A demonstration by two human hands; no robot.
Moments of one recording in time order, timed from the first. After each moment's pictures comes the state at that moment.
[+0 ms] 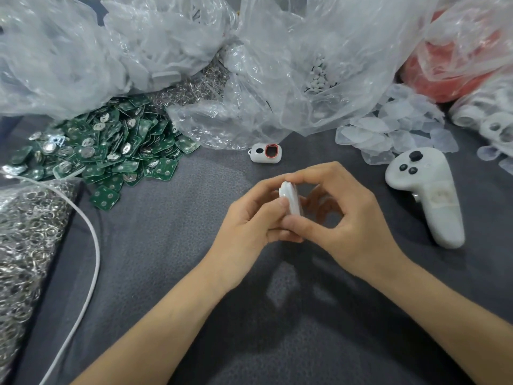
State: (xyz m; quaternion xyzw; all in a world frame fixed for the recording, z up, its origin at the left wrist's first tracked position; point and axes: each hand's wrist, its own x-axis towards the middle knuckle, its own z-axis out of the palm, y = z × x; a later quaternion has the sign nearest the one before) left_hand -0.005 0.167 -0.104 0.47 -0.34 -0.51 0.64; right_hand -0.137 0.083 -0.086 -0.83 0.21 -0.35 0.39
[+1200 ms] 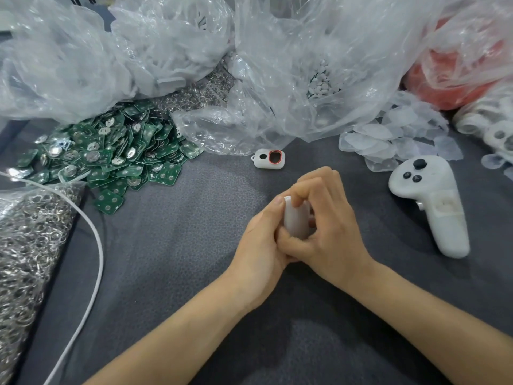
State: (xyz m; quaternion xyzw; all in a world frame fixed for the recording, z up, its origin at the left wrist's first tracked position) left_hand -0.027 0.160 -0.108 0.43 -0.19 -0.58 0.67; right_hand -0.109 0.088 -0.104 -0.85 0.19 -0.42 0.24
